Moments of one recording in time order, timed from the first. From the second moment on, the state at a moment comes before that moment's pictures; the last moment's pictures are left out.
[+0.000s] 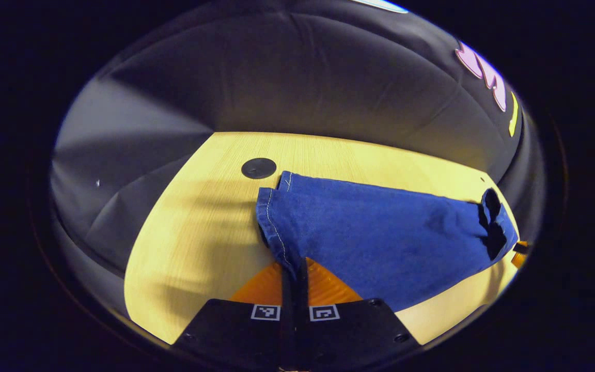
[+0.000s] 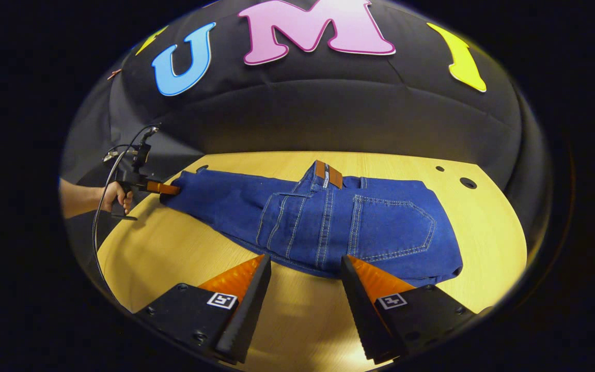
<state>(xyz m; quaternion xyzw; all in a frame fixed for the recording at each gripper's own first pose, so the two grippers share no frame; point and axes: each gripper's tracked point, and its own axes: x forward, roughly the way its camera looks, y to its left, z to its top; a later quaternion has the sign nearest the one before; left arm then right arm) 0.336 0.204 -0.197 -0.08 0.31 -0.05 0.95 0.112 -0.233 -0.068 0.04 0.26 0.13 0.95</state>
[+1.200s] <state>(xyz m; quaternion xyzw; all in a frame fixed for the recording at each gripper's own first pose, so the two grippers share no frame) 0.271 0.046 0.027 -0.08 0.19 -0.12 0.97 0.066 -0.450 0.042 0.04 0.23 -0.06 0.97</state>
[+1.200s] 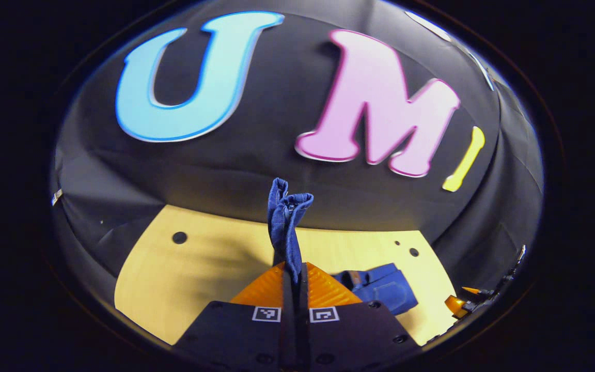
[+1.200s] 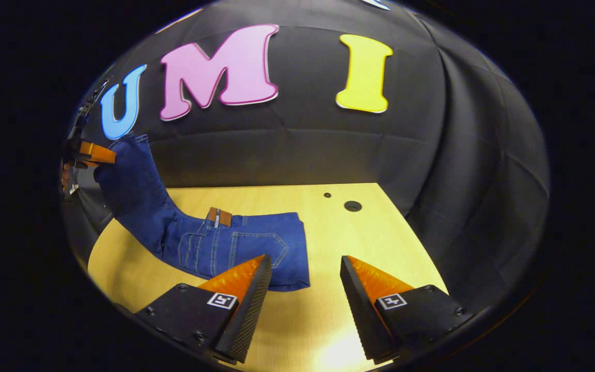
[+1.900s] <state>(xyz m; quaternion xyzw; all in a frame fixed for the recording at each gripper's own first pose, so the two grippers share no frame) 0.279 -0.221 -0.101 -0.04 0.31 -0.24 0.92 -0.028 -0.538 0.035 0.08 0.25 -0.16 0.95</state>
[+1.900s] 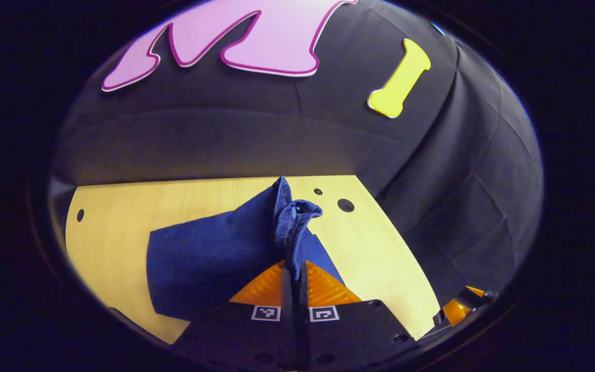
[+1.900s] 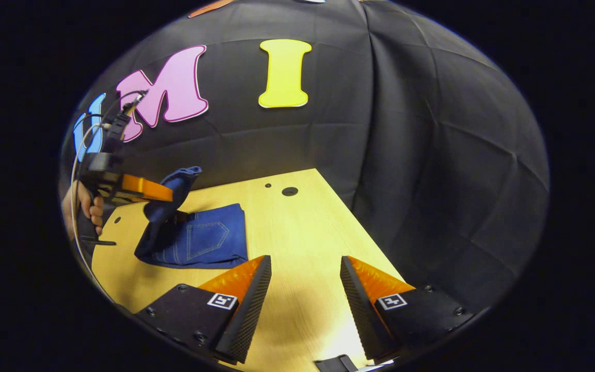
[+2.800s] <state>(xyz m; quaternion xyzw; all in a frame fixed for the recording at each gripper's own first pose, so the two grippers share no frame) 0.152 -0.119 -0.045 -0.01 0.17 -0.20 0.96 -0.026 -0.455 0.079 0.08 0.21 -0.07 0.97</state>
